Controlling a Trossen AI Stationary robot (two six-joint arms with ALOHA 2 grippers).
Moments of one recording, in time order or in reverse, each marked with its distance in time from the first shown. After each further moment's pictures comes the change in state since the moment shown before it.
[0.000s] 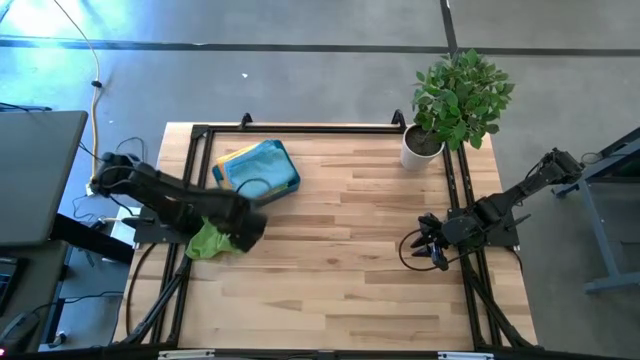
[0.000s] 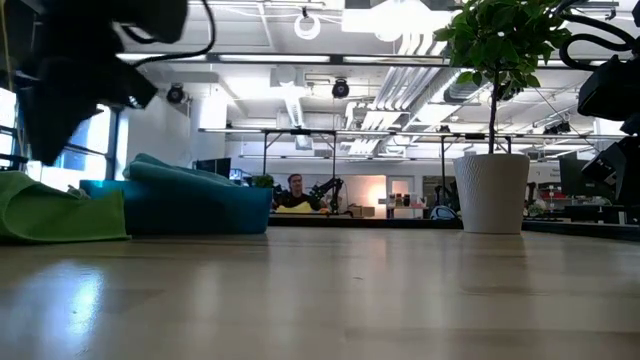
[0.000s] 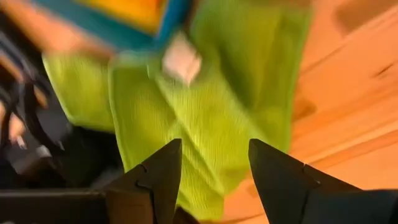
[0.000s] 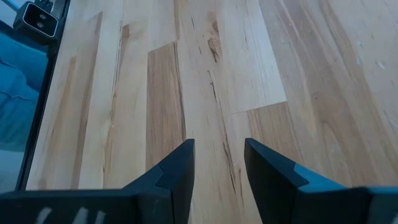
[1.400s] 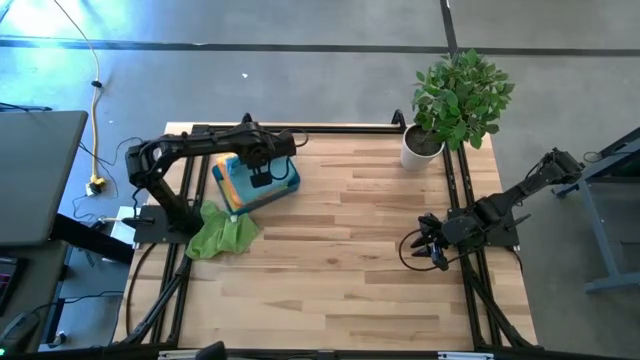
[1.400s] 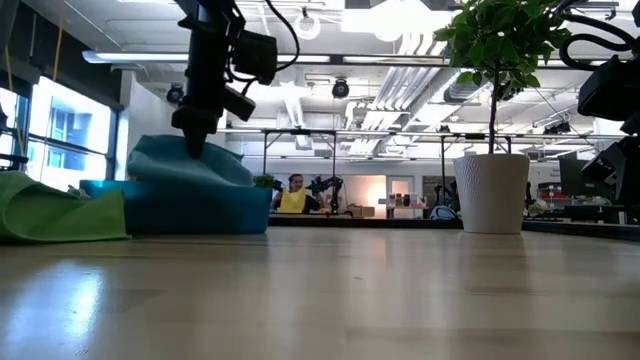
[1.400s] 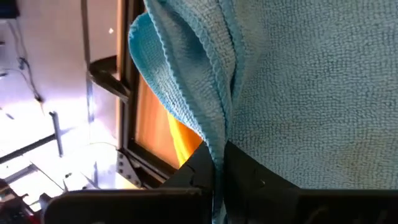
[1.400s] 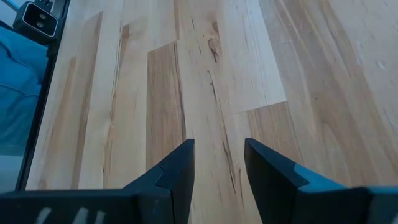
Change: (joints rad) left arm 0.619 0.249 0.359 0.080 -0.506 1.233; right arm 0.000 0.000 0.000 0.000 0.000 0.000
